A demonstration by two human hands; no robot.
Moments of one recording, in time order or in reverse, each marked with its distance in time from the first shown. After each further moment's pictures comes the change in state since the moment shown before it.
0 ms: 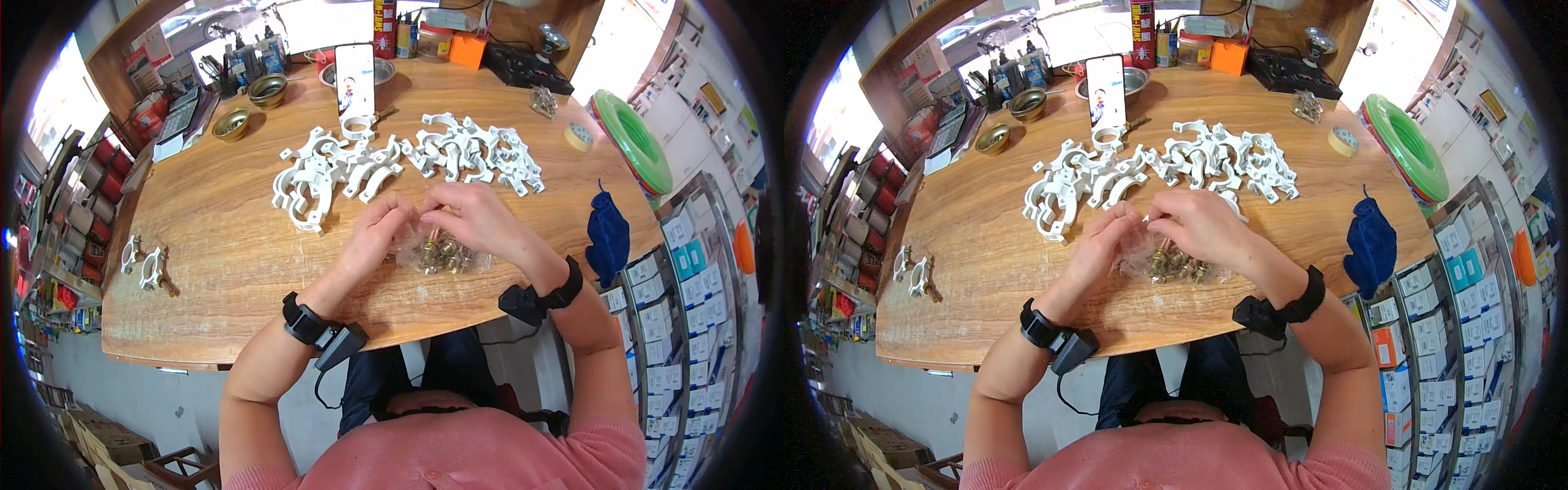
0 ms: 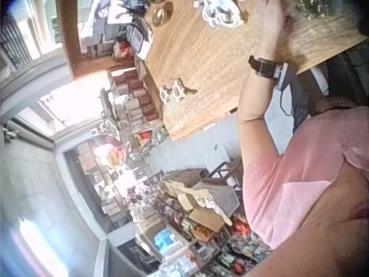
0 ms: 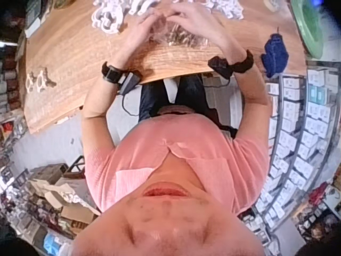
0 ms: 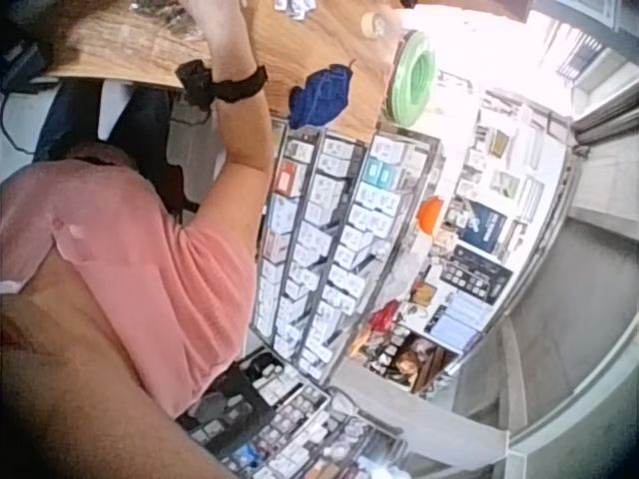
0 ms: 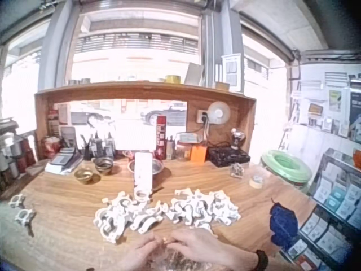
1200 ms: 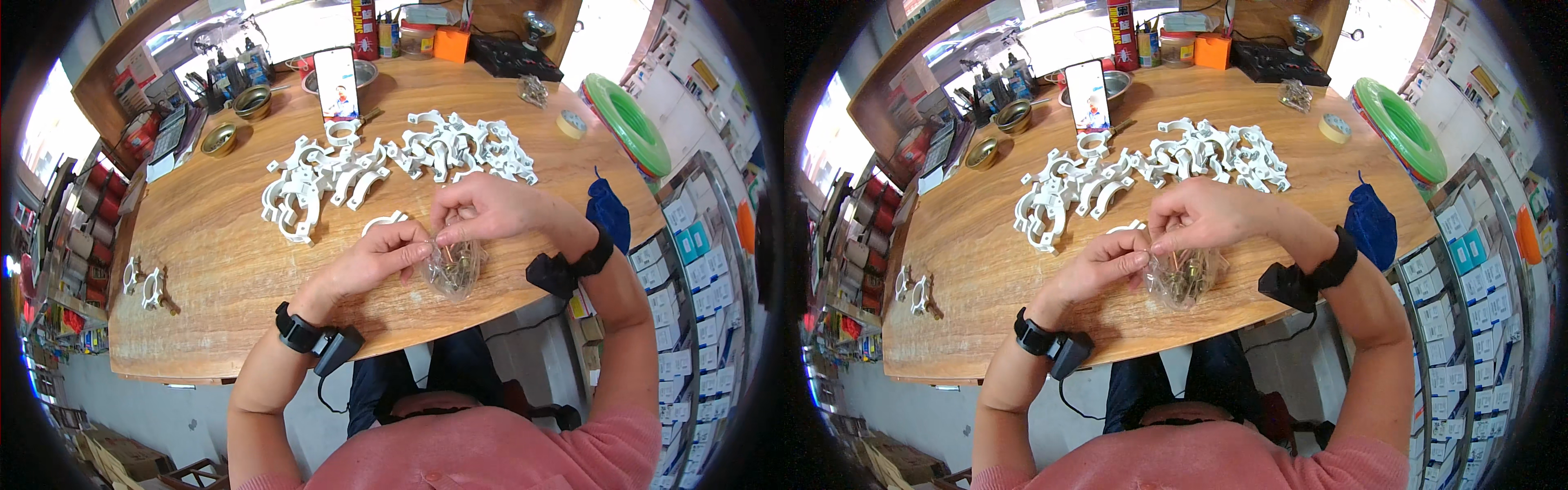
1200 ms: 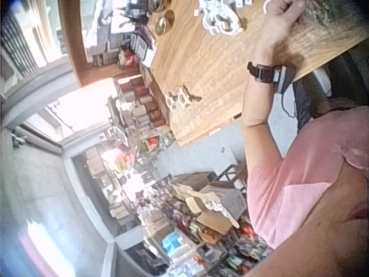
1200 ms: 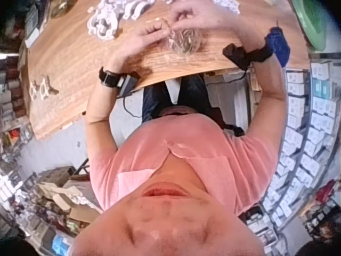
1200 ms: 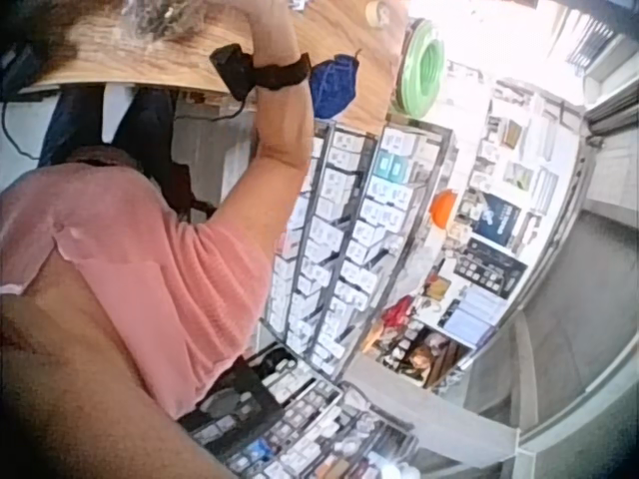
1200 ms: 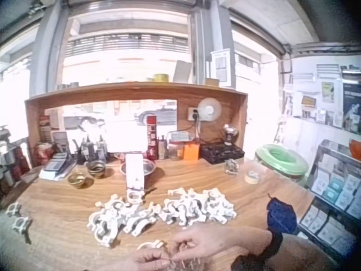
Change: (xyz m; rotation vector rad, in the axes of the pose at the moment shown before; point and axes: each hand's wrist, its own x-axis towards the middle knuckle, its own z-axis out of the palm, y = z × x) left_hand -0.003 0.019 0.013 0.060 -0.441 -0.021; right_hand 0.003 -0.006 -0.055 0.255 -0.487 0.021
